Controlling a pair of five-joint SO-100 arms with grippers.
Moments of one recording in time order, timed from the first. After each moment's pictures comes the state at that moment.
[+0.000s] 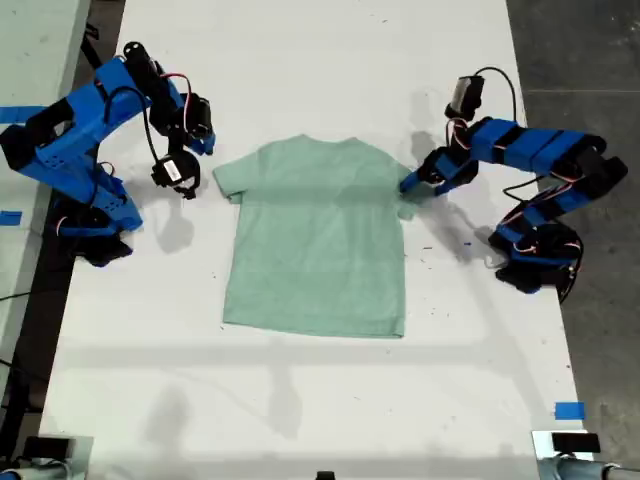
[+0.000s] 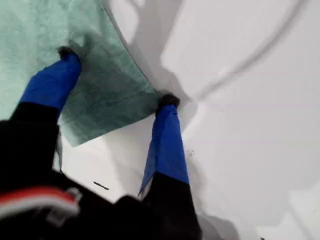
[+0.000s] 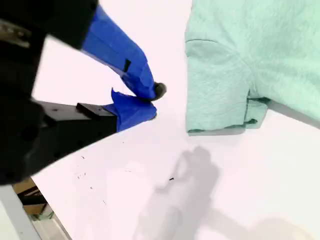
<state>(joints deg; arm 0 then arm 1) -27.5 107.9 92.0 90.4 28.0 52.6 104.6 134.3 55.6 -46.9</state>
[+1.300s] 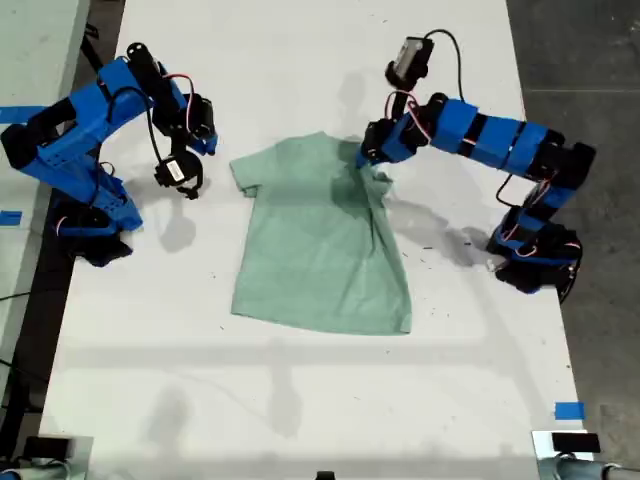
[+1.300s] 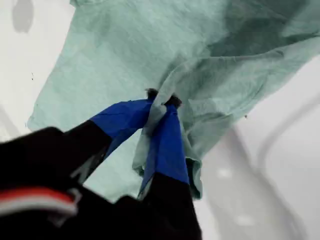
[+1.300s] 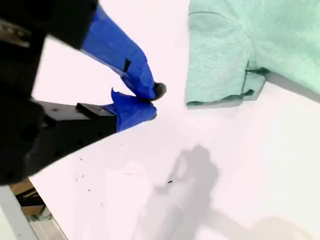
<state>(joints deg) -27.5 106.9 92.0 89.4 28.1 30.8 87.9 88.3 61.0 -33.1</state>
